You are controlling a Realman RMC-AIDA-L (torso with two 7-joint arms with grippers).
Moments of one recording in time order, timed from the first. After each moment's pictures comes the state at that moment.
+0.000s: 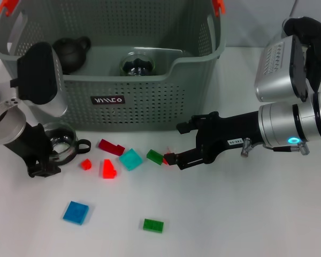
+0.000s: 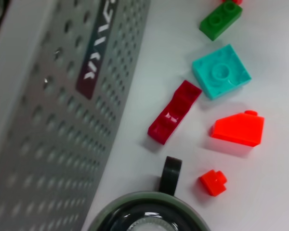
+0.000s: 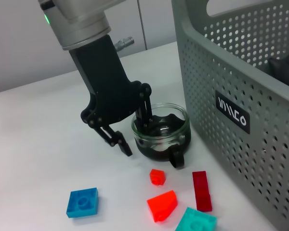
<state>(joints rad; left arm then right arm) -0.62 -2.10 1.12 1.14 2.86 1.52 -1.78 0.67 2.10 -1.31 -0.76 -1.91 -1.23 1.68</state>
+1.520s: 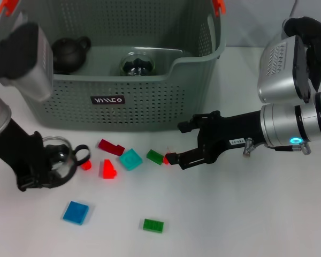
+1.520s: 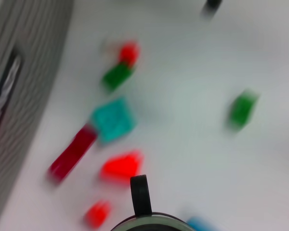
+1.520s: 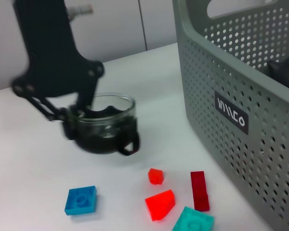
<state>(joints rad) -0.67 -2.10 0.98 1.33 2.79 1.98 -1.80 0.66 2.10 -1.30 -0.76 -1.91 -1.23 1.65</state>
